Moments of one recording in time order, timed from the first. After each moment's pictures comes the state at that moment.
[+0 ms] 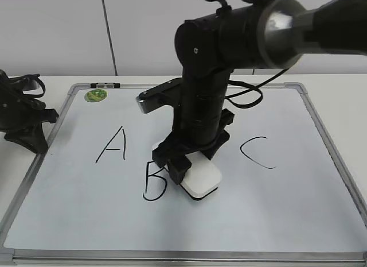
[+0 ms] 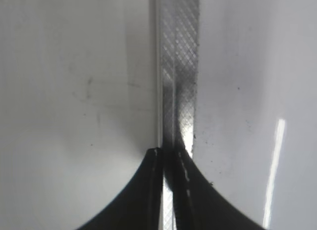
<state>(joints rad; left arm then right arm) 0.02 2.14 -1.46 -0.23 0.92 0.13 0.66 2.06 -1.60 0.04 1.09 -0.07</state>
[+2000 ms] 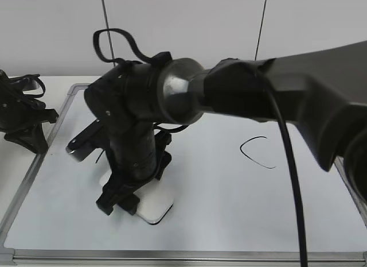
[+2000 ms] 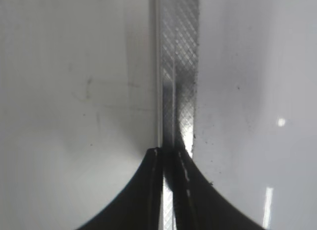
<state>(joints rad) 0.02 2.14 -1.46 -0.23 0.92 0.13 0.88 2.27 -1.80 -0.10 1.08 -0.06</state>
